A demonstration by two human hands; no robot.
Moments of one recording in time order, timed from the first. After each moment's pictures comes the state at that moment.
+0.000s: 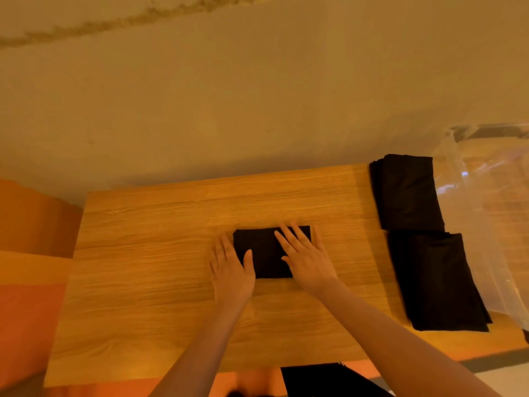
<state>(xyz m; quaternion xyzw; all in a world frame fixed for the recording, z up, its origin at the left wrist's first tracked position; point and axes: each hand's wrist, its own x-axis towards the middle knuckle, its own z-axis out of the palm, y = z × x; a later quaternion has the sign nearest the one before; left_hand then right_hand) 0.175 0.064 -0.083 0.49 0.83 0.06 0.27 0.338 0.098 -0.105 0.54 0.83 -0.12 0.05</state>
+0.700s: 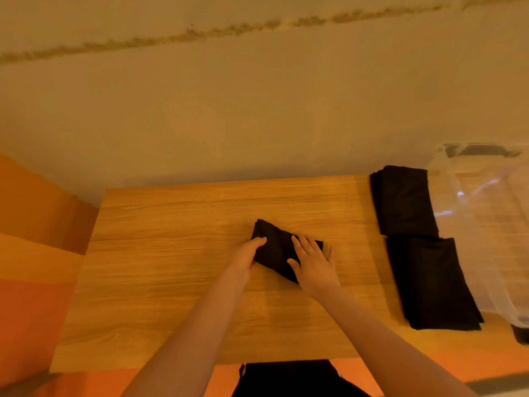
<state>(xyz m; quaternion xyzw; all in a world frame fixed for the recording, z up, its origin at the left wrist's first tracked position) 0.181 0.095 -0.039 0.08 0.71 0.33 0.62 0.333 0.076 -0.081 0.61 0.74 -0.26 0.08</state>
